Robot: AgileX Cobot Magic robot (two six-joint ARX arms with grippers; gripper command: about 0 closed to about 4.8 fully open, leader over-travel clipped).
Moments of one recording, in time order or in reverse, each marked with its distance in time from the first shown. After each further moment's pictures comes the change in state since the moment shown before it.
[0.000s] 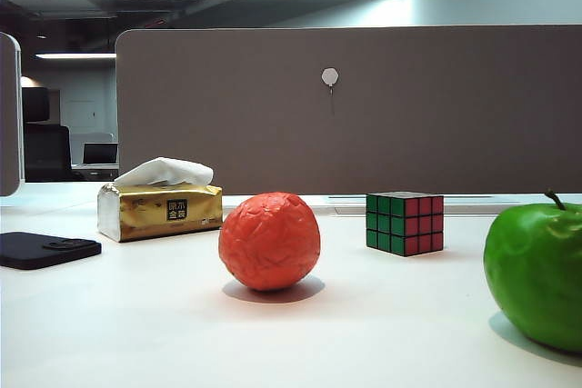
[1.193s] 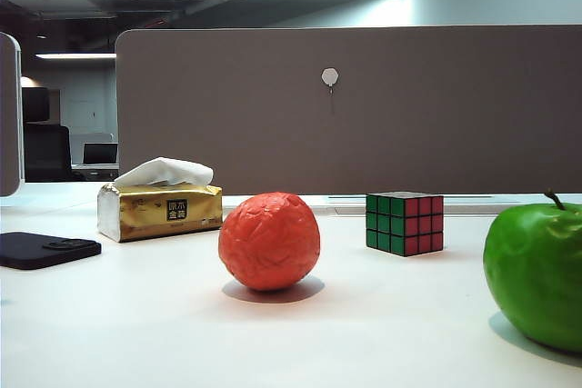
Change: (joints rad) left arm 0.000 0.012 0.200 -0.206 0.481 -0.136; right arm 0.001 0.343 0.629 -0.649 -0.417 -0.002
